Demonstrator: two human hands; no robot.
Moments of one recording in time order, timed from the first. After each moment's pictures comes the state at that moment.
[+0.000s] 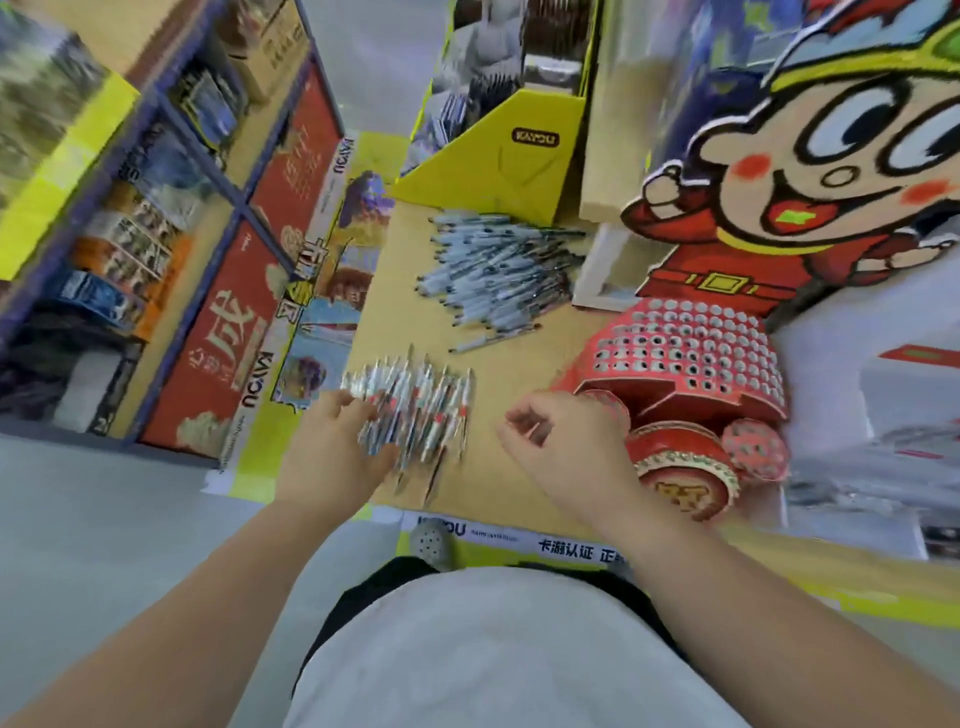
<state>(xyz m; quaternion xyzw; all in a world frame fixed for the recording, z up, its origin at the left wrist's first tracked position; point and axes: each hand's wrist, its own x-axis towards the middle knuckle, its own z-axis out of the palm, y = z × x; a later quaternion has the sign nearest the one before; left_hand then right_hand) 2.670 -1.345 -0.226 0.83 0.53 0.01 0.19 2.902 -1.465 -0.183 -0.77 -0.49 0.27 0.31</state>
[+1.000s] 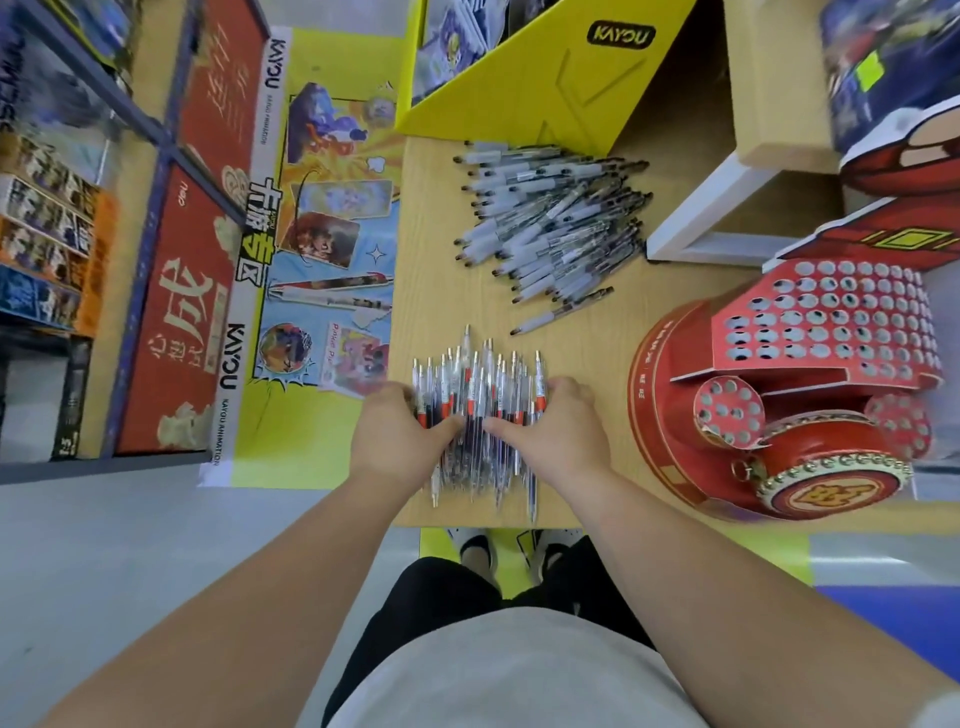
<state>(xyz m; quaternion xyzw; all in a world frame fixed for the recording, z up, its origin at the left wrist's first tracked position) 2.675 -1.257 -0.296 0.69 0.60 -0.05 0.40 2.822 -1.361 -0.286 -0.90 -0.22 0.34 0.14</state>
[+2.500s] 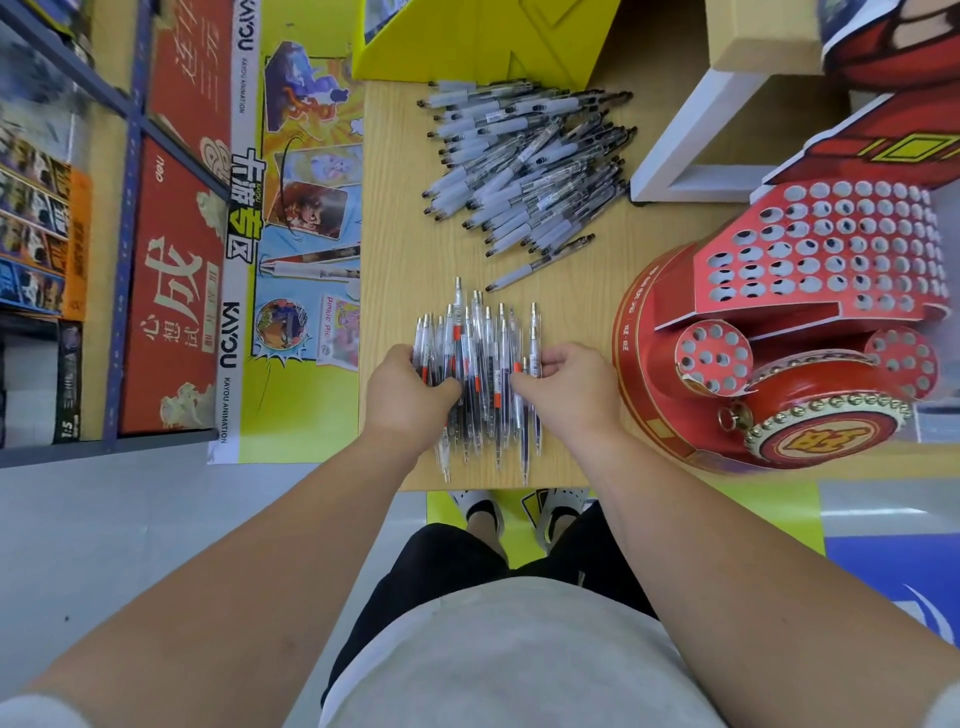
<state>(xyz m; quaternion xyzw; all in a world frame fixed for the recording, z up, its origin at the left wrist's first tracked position) 2.706 -1.282 -0.299 0.62 0.61 -0.01 0.49 2.847 -1.386 -0.301 -0.89 -0.16 0.33 0.27</state>
